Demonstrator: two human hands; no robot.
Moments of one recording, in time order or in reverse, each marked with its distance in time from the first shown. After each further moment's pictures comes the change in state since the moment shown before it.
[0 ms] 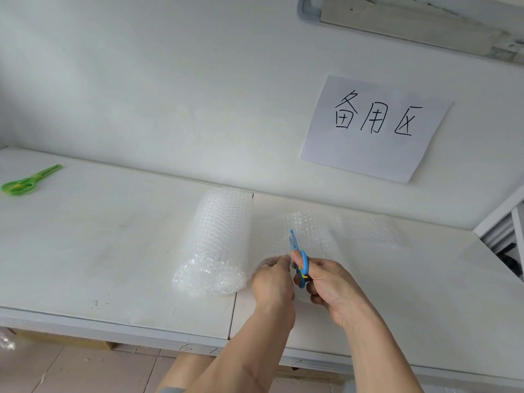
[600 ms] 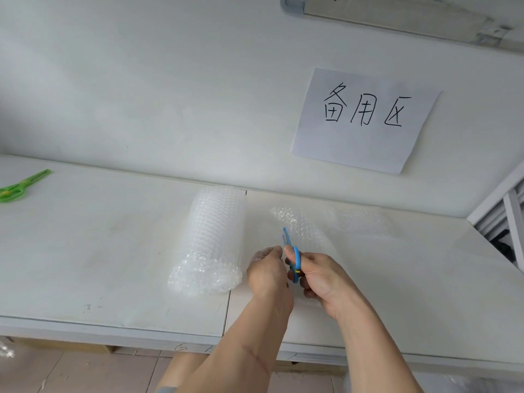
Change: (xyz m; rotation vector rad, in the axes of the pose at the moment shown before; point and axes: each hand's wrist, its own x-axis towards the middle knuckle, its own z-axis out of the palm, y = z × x) left_hand 0.012 0.001 0.013 -0.130 0.079 -0.052; right_hand 0.001 0.001 0.000 -0.017 -0.014 -0.012
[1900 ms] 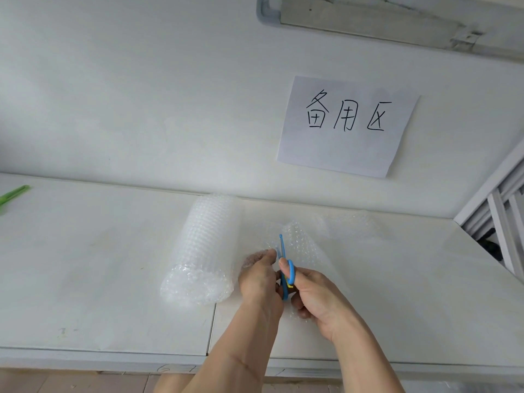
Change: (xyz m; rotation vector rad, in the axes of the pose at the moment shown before) left_hand -0.011 0.010 0.011 -0.044 -0.050 -0.066; right_hand -0.013 0.006 -0.009 0.074 -0.032 0.009
